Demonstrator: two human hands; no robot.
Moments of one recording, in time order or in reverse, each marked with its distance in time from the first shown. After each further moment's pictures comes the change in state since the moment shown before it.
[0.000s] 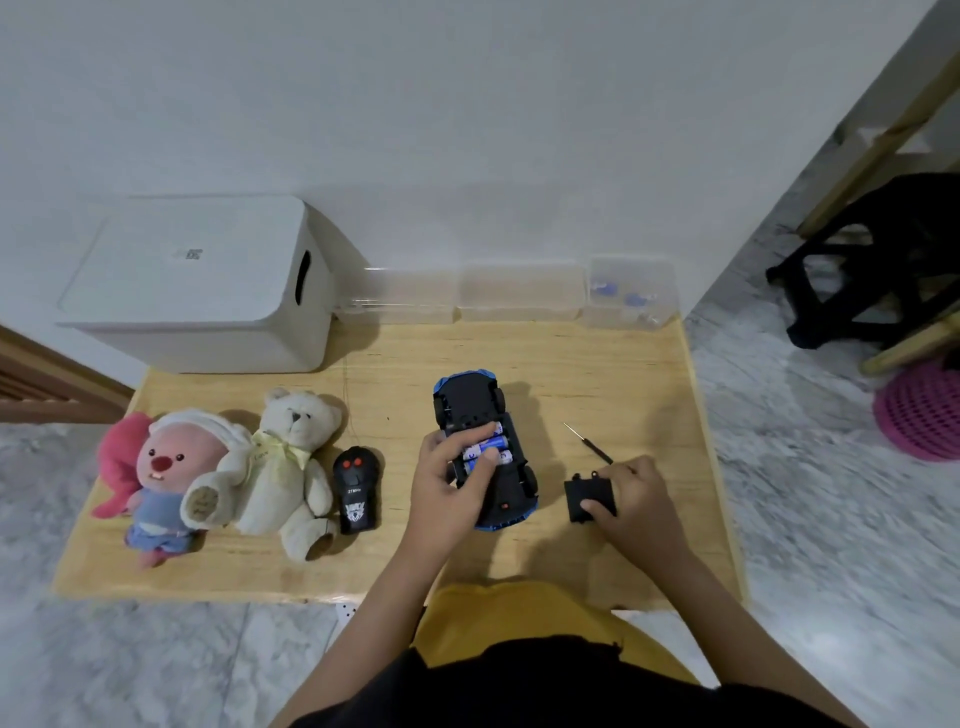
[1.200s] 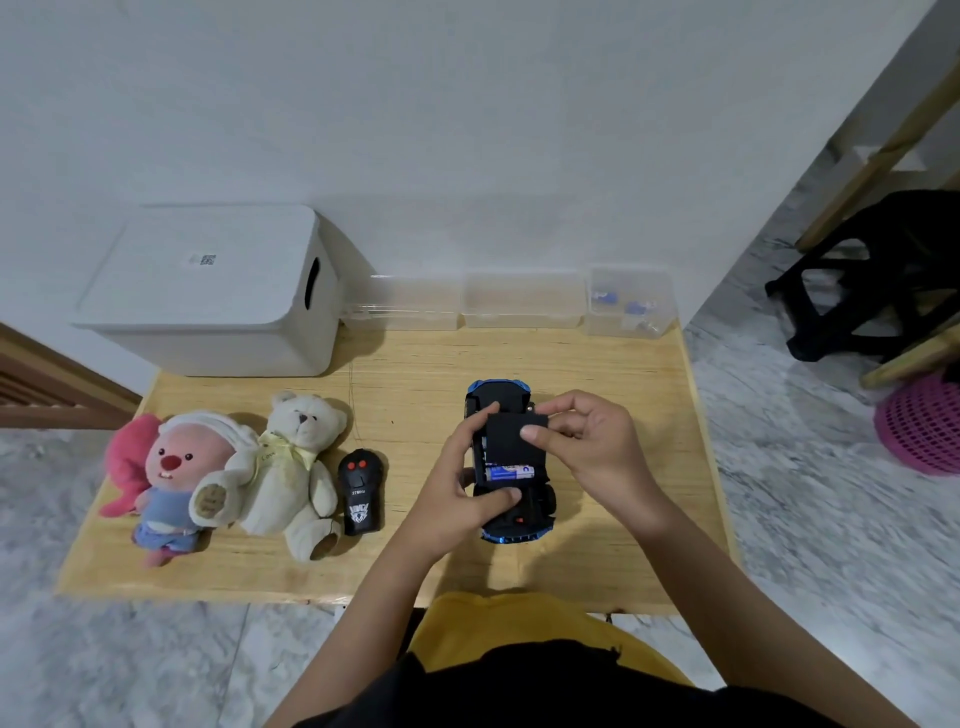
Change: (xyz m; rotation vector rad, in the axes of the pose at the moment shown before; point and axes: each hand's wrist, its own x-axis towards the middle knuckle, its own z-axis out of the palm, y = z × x) left_hand 0.001 0.006 -0.013 -0.064 -0.378 0.017; right_hand 0.016 -0.113 -0.056 0.870 -0.021 -0.087
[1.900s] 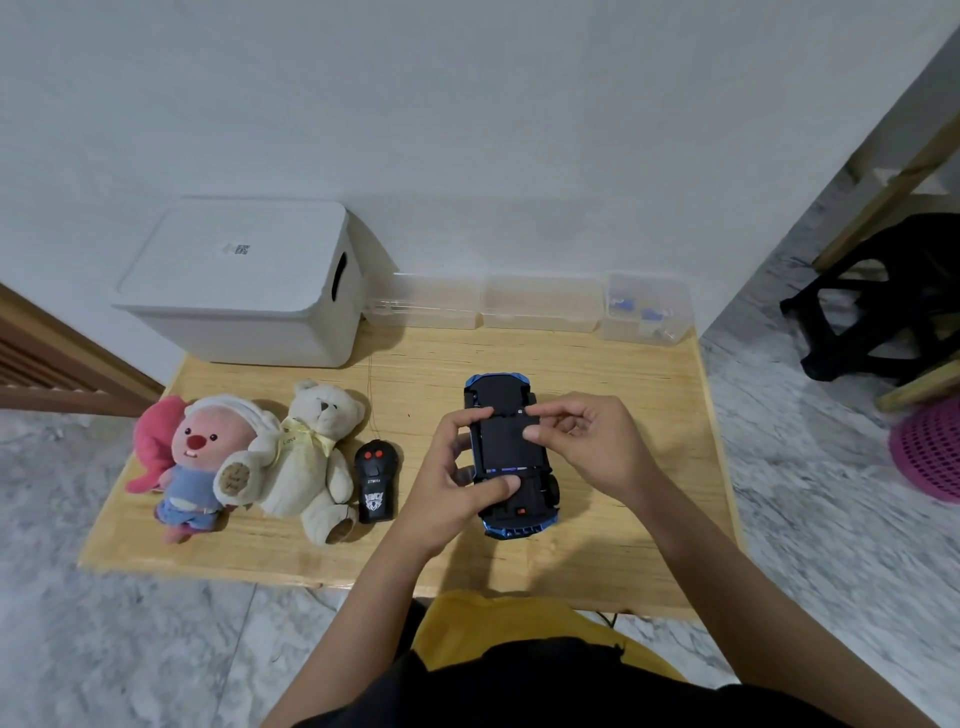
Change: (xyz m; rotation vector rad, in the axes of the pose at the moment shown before) left_hand -0.015 0.004 -0.012 -0.201 0.097 -0.030; right_hand 0.004 -0.006 0.007 -0.146 -0.138 -0.057
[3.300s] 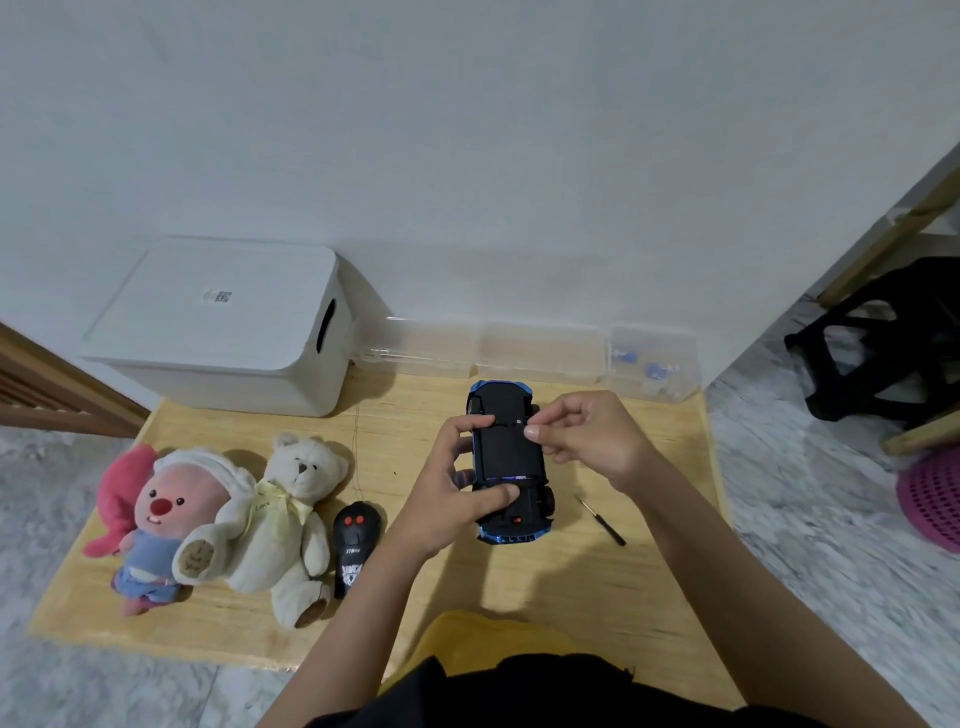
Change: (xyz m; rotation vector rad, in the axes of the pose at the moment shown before) left_hand 0.071 0.021 -0.002 0.099 0.025 -0.033; right_hand 0.087 -0.016 -0.028 0.009 -0.104 0.243
